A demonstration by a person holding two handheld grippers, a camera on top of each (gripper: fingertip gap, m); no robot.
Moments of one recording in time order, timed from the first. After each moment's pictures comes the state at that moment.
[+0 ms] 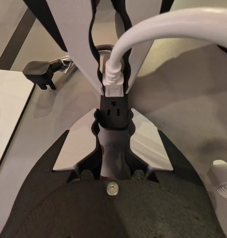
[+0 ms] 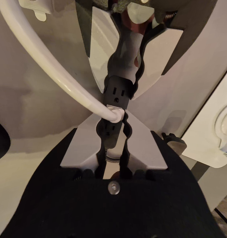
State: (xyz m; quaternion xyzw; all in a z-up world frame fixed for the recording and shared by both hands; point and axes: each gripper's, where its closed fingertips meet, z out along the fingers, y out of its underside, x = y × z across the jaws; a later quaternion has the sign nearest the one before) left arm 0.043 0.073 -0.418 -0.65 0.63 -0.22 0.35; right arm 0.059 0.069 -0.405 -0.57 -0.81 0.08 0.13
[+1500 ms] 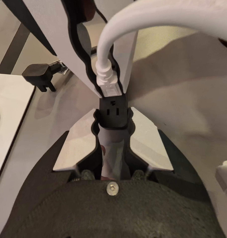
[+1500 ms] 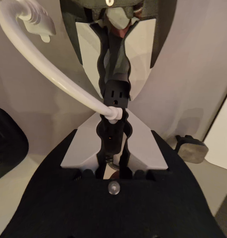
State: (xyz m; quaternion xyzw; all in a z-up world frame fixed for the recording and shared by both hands) left arm 0.047 0.073 -0.420 -0.65 0.64 -0.21 0.35; right arm 0.060 0.068 -0.404 -0.61 -0.76 0.19 0.11
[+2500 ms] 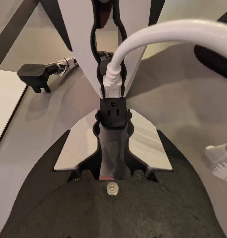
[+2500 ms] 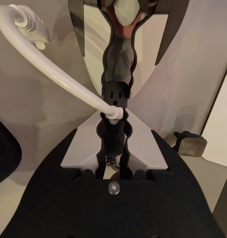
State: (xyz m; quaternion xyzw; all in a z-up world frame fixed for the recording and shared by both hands) left arm 0.043 0.067 -0.409 -0.66 0.62 -0.27 0.33; right arm 0.057 0.066 -0.403 -0.61 -0.75 0.18 0.16
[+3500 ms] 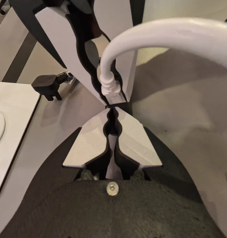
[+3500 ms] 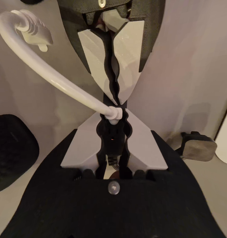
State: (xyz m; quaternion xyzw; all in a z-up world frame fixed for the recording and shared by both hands) left arm 0.054 0.076 -0.408 -0.64 0.64 -0.23 0.36; right arm 0.059 0.066 -0.401 -0.64 -0.73 0.23 0.10
